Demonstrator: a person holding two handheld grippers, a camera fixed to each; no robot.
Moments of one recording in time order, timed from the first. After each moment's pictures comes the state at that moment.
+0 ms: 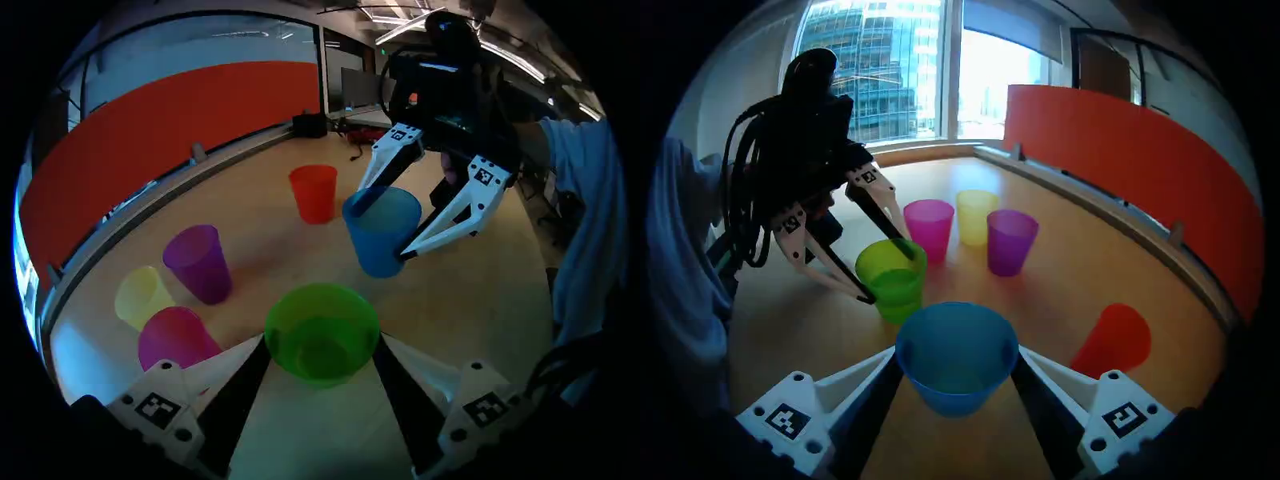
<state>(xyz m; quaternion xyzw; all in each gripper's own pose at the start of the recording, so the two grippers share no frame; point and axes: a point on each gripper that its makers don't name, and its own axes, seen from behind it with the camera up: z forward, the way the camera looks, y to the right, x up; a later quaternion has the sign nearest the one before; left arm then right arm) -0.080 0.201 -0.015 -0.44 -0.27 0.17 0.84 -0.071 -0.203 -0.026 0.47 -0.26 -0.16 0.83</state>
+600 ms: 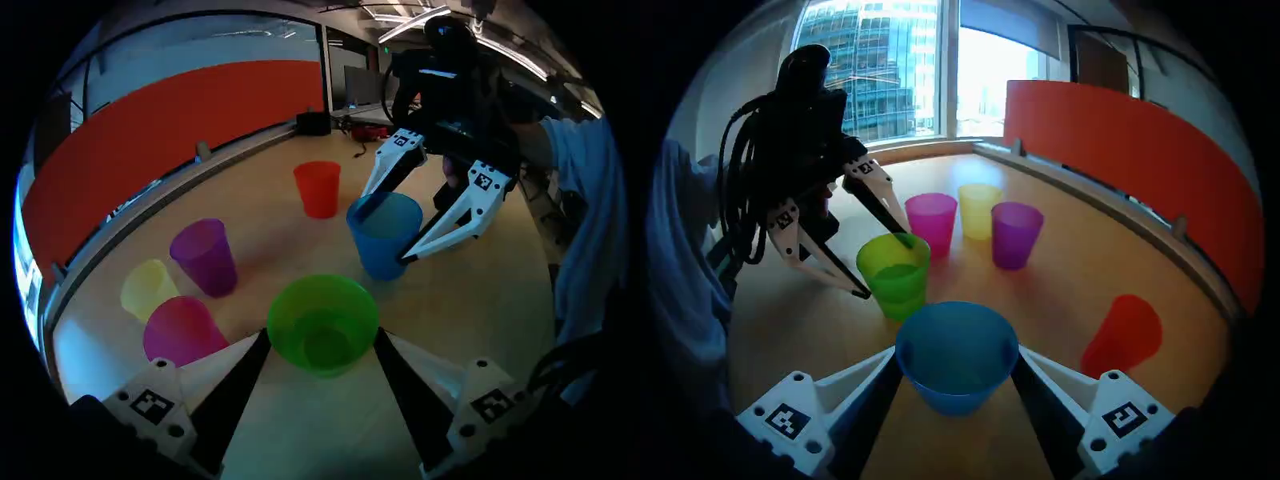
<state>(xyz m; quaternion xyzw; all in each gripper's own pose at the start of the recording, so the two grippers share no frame) -0.081 0.191 -0.018 -0.43 -0.27 0.18 0.84 -0.083 -0.206 -0.030 0.46 -0.26 -0.15 0.83</state>
